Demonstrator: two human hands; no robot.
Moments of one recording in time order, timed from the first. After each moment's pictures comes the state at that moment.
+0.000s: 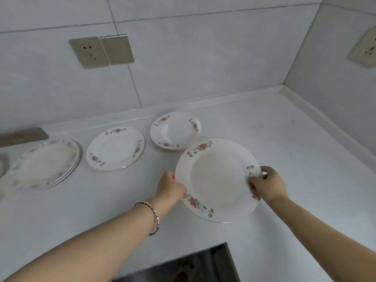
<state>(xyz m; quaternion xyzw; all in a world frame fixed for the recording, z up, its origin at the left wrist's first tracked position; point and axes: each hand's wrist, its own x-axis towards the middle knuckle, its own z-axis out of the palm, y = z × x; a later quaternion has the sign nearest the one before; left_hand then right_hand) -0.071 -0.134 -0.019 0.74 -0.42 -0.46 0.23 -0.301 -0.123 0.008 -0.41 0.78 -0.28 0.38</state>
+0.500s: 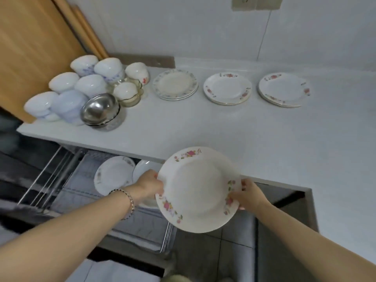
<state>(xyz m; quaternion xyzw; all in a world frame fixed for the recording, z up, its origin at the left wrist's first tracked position) 0.159 0.197 -0.022 0.83 -0.23 -0.46 0.21 -0.078 0.103 -0.023 -0.57 0.62 0.00 0.55</state>
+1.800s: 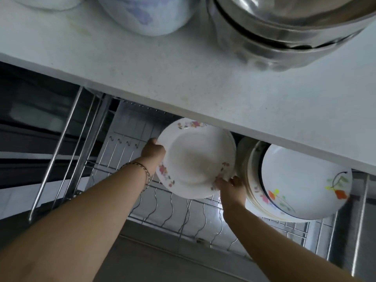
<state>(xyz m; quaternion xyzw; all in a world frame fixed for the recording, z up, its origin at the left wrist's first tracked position) 0.620 0.262 -0.358 0.87 -0.05 -0.45 0.20 0.420 0.239 -0.329 -0.33 0.76 -0.06 0.56</state>
